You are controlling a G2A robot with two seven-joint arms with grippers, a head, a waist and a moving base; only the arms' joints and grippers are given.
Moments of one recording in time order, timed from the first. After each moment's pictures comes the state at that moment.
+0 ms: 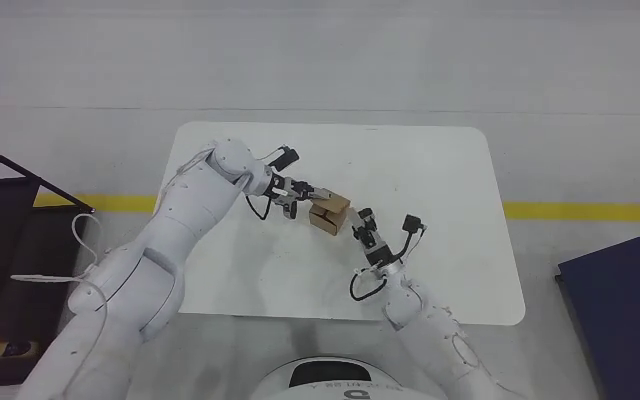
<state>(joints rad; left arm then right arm) 0.55 -1.34 -0.65 -0.58 -0.17 -0.08 -1.26 -1.42 -1.45 1.07 -1.08 -0.44 -0.74 -0.36</state>
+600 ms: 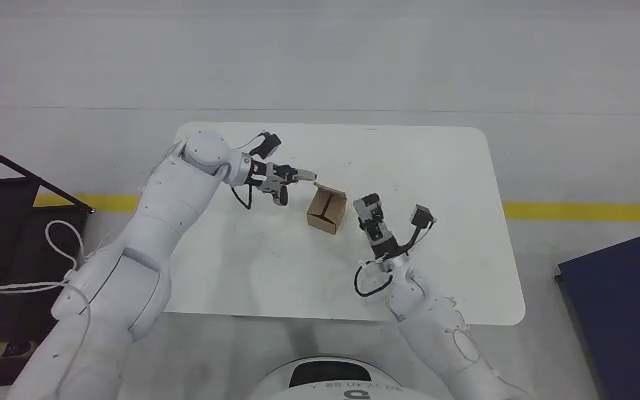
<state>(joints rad) 0.55 -1.27 -0.80 -0.58 -0.26 -0.13 -1.31 -1.43 -1.44 1.12 -1.16 -0.70 -0.74 -0.43</state>
